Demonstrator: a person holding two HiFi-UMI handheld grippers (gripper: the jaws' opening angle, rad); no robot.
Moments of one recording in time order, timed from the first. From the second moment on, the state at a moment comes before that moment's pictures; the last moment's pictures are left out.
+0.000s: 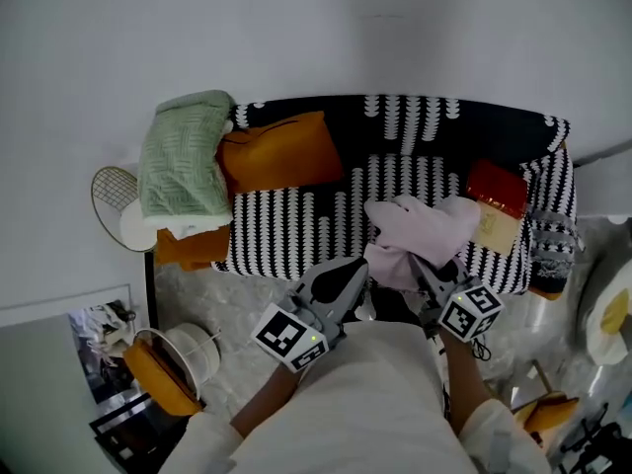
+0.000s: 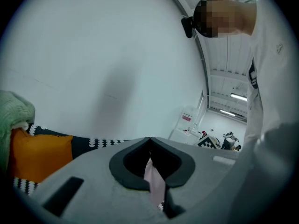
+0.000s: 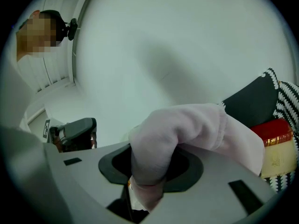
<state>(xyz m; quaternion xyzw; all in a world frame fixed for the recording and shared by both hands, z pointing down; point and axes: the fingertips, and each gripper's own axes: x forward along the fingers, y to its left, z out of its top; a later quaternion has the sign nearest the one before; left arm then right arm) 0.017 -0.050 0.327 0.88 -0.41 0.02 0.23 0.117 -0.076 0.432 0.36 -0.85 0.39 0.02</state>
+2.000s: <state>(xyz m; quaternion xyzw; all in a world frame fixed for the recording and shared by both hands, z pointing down) 0.041 -0.070 0.435 0.85 -0.41 0.05 0.33 0.111 -0.140 0.762 0.38 -0.78 0.43 0.26</state>
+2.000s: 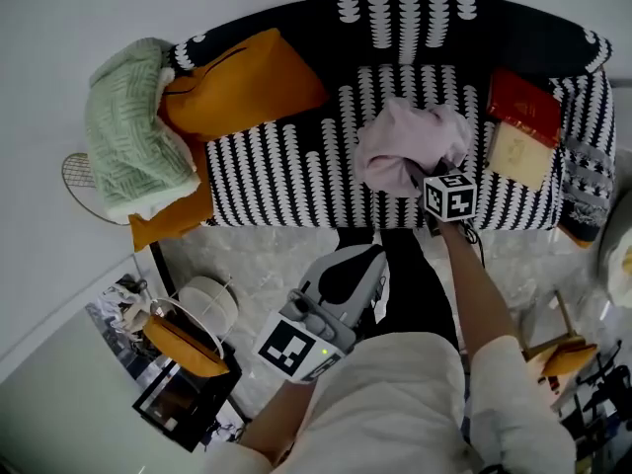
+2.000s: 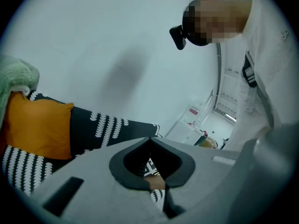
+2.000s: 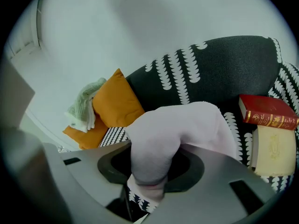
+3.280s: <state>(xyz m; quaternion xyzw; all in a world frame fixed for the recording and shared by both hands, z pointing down) 0.049 -0.053 0.493 0.84 -0.40 0.10 0.36 0.129 -0.103 0.856 0.36 -0.73 0.44 0.37</state>
